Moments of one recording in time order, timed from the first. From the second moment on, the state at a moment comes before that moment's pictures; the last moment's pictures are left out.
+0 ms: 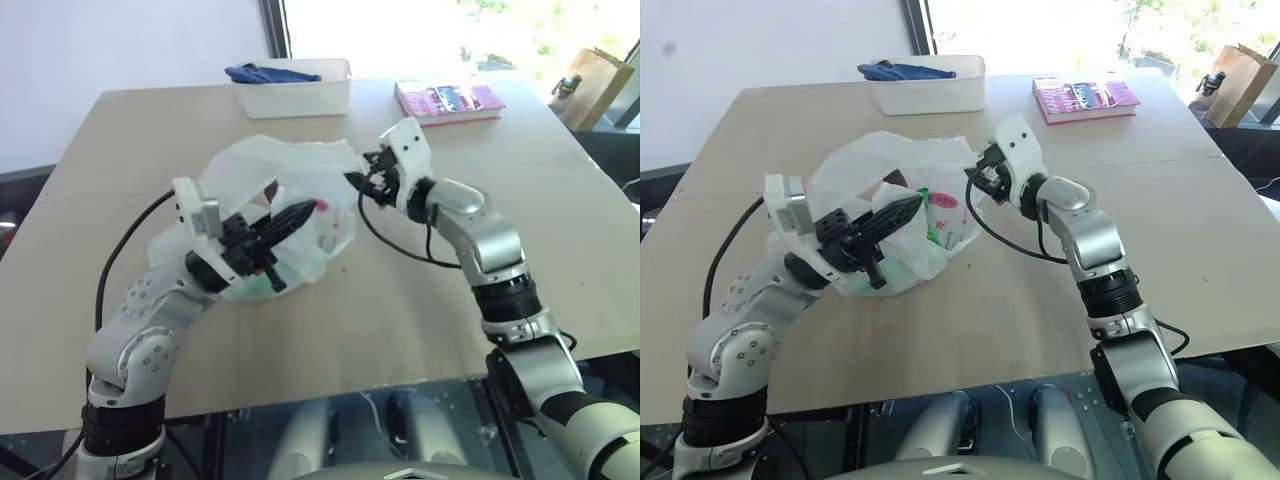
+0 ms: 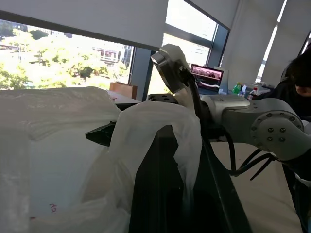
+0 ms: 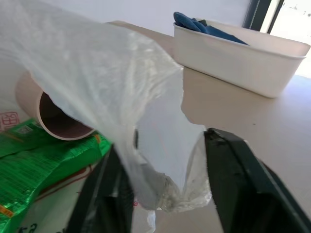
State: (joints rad) left arm -0.19 0.53 0.22 -0.49 -0.88 0.48 -0.68; right arm -0.82 -0.16 0.12 0.10 0.18 0.58 0.55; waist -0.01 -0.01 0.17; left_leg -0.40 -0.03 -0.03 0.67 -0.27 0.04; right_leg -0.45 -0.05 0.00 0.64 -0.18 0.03
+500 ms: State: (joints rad) left arm -0.99 0.57 0.51 0.16 -1.57 0.46 -0.12; right arm -1.32 -0.32 -0.63 0.20 1.06 1.22 0.26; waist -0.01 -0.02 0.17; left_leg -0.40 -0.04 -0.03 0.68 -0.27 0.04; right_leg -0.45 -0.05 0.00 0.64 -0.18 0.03
